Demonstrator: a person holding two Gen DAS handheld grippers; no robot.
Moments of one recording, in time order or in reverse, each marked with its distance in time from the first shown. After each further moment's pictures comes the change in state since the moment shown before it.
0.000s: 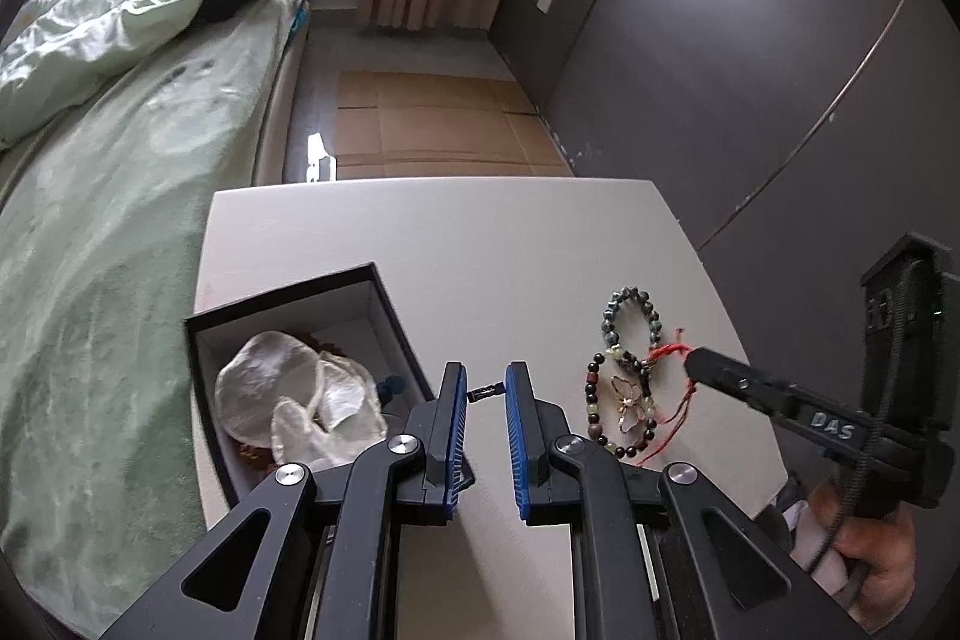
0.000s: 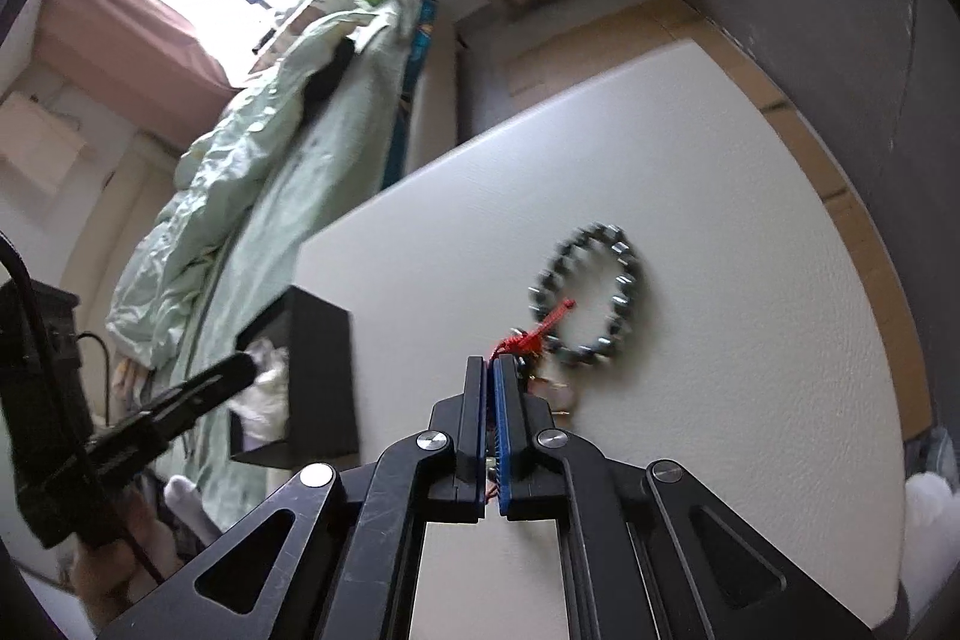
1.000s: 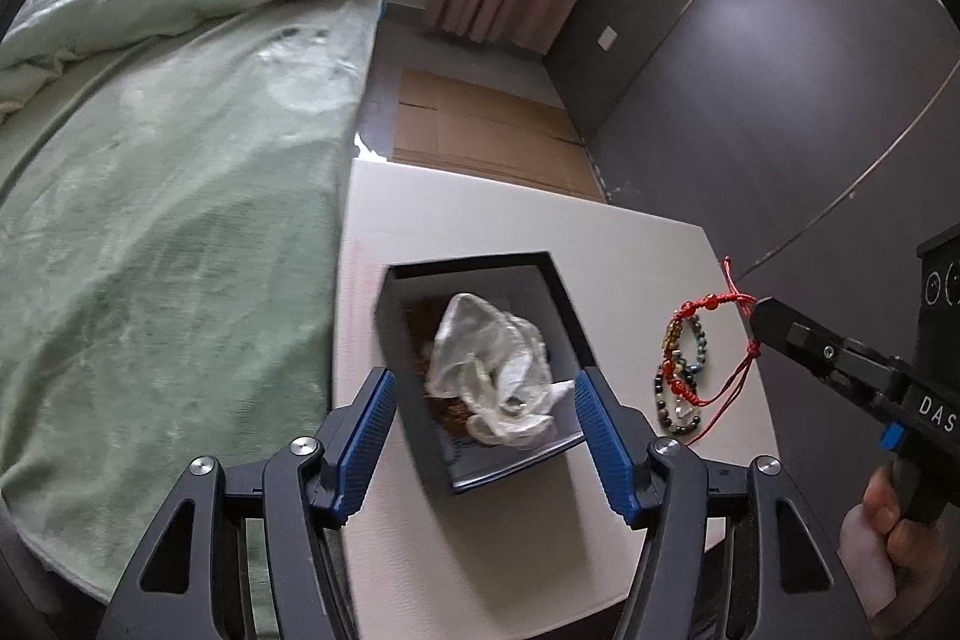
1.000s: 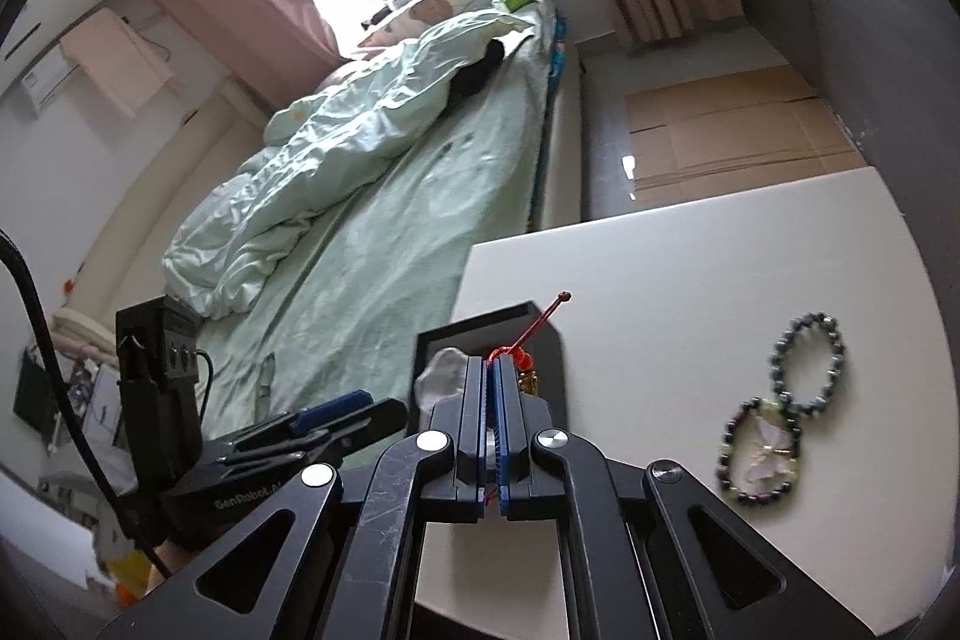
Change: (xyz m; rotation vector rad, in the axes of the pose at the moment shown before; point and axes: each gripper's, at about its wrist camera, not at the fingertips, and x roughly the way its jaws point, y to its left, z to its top) left arm -0.049 0.090 -0.023 -0.167 -0.040 0.004; right arm -0.006 0.136 -0.001 -0.209 -0.026 0.126
